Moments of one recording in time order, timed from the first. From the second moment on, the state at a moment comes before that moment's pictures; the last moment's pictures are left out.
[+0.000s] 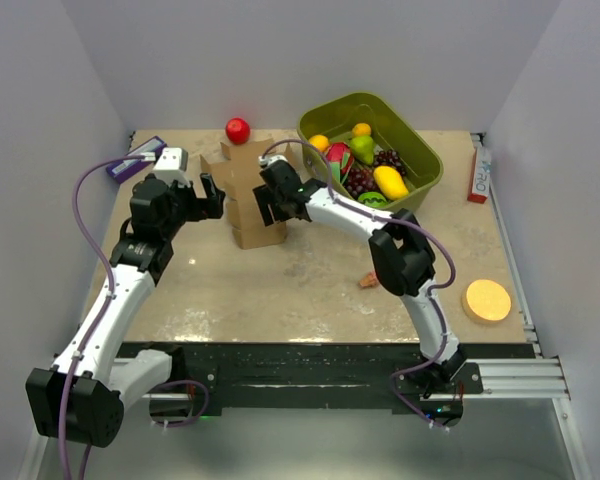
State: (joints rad) left arm -0.16 1.02 0.87 -0.14 0.04 -0.20; right arm 0.80 2.24 1.88 -0.50 0.26 0.27
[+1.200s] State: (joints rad) left arm -0.11 1.05 0.63 -0.07 0.15 -0.49; right arm 0.67 2.21 1.78 -0.26 -0.10 0.37
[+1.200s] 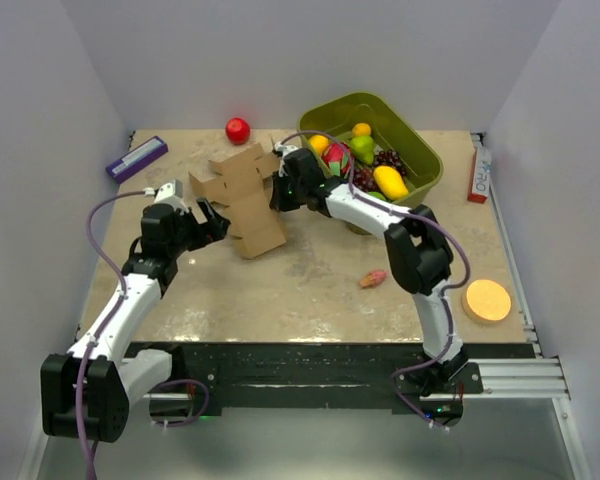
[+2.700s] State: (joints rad) left arm -0.05 1.24 0.42 0.47 0.48 -0.72; right arm 0.69 1.73 1.18 0.04 -0.23 0.57
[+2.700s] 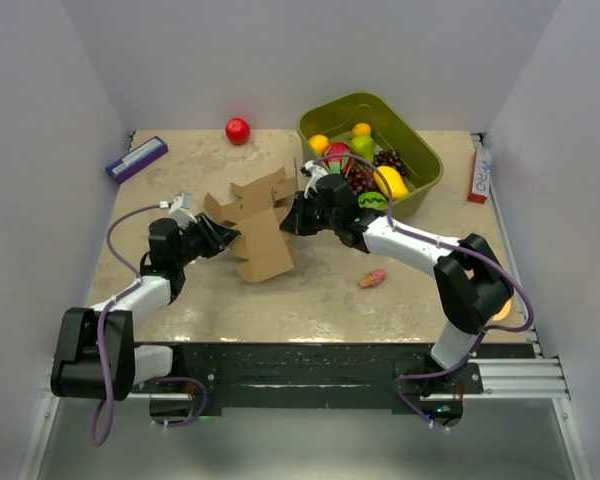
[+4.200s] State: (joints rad) left arm -0.01 1.39 1.15 -0.31 0.12 -0.23; right arm 0.69 2.28 1.86 -0.36 0.18 0.29
